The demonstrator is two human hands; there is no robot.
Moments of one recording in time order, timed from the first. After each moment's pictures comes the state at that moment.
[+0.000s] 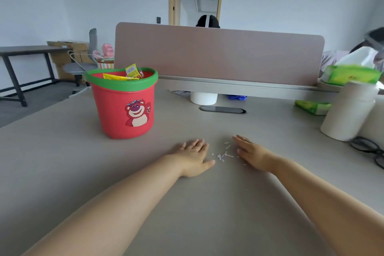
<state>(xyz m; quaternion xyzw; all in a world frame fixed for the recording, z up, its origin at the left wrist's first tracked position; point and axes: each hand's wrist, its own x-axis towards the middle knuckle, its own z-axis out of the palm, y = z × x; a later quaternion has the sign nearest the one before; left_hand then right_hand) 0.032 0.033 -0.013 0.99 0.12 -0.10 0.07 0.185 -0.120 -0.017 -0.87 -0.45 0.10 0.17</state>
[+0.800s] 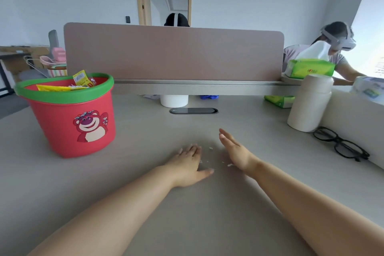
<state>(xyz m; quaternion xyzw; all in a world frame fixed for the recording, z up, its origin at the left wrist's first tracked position) 0.079 -0.010 -0.017 0.99 0.08 -0.07 0.10 0.183 -0.143 -0.004 -0.77 -0.31 0.19 0.53</state>
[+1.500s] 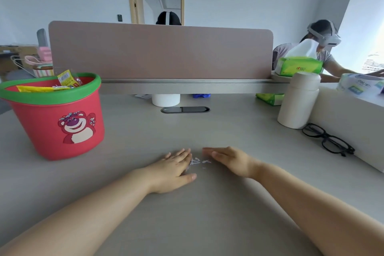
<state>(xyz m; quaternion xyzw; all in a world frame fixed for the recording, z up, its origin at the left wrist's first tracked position) 0.059 -0.001 -0.012 0.99 0.01 -0.11 0.07 0.187 -0.170 -0.009 -0.81 -0.47 0.16 0.30</state>
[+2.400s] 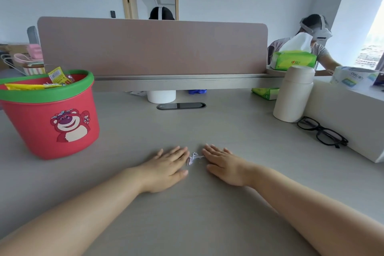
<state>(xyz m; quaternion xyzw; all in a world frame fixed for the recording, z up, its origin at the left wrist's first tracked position) 0.052 -0.001 -0.013 0.99 0.00 -0.12 0.05 0.165 -0.174 -0.016 -0.86 -0.49 0.11 0.09</state>
